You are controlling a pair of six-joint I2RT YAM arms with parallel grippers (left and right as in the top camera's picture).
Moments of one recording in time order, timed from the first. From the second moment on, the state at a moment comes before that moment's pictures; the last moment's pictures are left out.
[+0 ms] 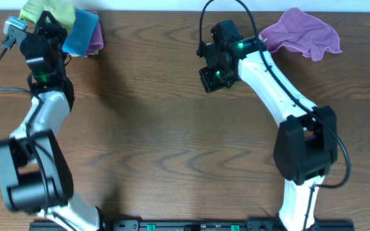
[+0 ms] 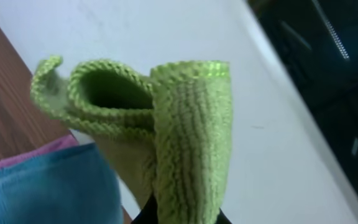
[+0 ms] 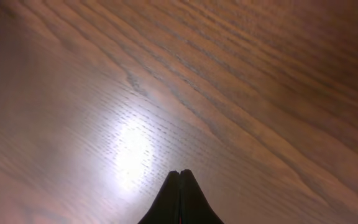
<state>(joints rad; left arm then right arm) 0.23 1.84 1.12 0.68 -0.03 -0.99 0.37 2.08 1.77 -0.98 -0.26 -0.03</state>
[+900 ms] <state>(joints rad) 0.25 2.14 1.42 0.39 0.23 -1.04 0.41 2.06 1.77 -1.06 -0.24 -0.01</state>
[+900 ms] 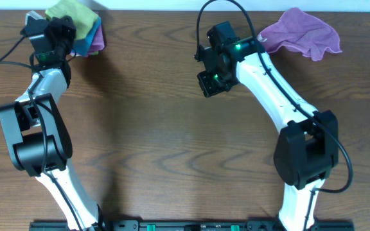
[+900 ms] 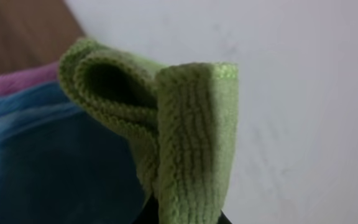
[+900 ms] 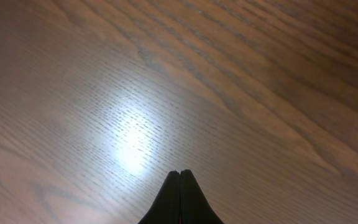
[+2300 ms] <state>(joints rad) 0.52 2.10 1.42 0.03 0.50 -1.02 0.46 2.06 1.77 -1.05 -0.23 0.00</state>
